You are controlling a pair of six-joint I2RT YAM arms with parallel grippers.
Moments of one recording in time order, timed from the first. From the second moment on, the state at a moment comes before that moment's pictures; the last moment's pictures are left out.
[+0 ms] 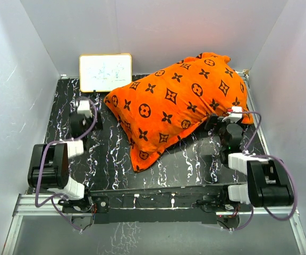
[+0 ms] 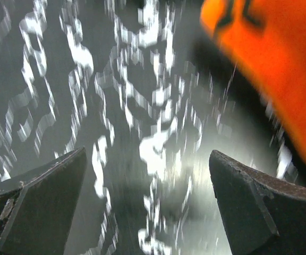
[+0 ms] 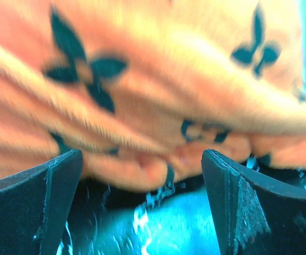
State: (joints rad) left arm 0.02 1.54 0.39 0.76 -0.02 0.01; right arm 0.01 1.36 0.26 0.96 0.07 0.07
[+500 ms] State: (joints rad) left arm 0.03 1.53 1.26 -0.67 0.42 0.37; right arm -0.08 1.11 0.47 0.51 0.11 0.49
